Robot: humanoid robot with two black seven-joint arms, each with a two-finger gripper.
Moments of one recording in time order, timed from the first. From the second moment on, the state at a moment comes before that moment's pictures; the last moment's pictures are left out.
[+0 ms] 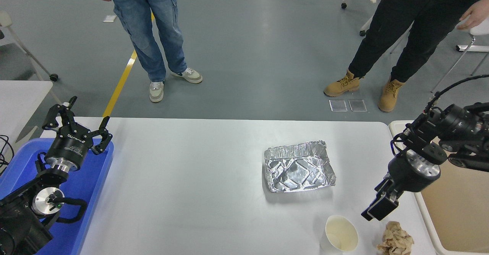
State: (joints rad) left arm -0.54 0.44 -0.74 -0.41 -0.02 -0.66 -0.59; right arm 1.55 -0.64 -0.76 1.30 -1.58 0.39 0.65
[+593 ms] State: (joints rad) left arm -0.54 0.44 -0.74 -0.41 -0.02 -0.66 -0.59; right arm 1.34 -0.63 -0.61 1.21 -1.55 0.28 0.64
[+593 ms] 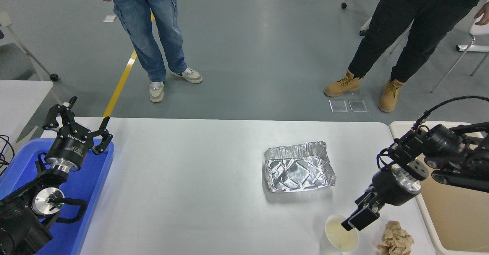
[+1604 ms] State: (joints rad) left arm -0.54 0.44 -0.74 -0.41 -0.02 -0.66 -0.59; right arm 1.16 -0.63 -0.61 1.11 -1.55 0.11 0.65
